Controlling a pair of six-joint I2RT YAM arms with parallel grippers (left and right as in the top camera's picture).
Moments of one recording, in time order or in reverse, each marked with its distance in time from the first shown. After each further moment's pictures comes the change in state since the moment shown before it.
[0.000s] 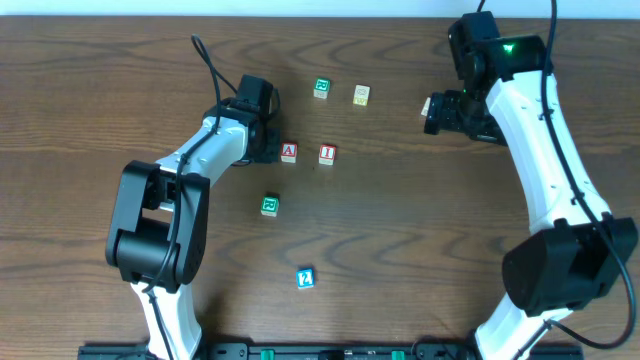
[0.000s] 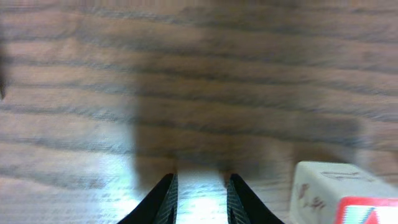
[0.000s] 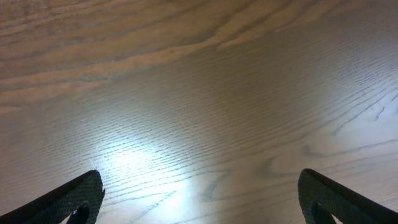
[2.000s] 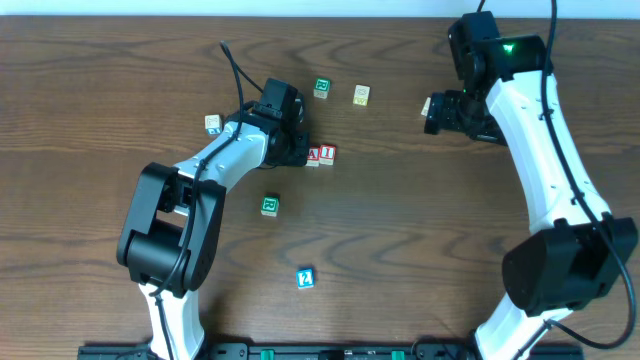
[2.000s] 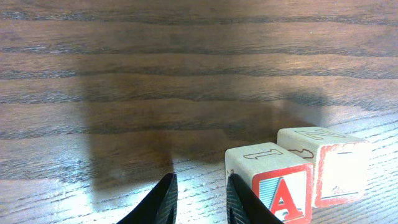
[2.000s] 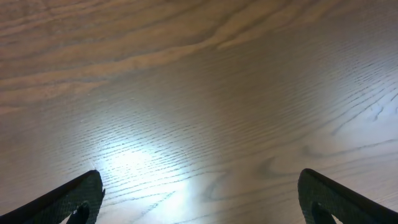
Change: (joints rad) left arm -0.095 0.000 0.000 0.055 0.197 -0.057; right arm 0.000 0.000 0.000 0.000 0.003 0.000
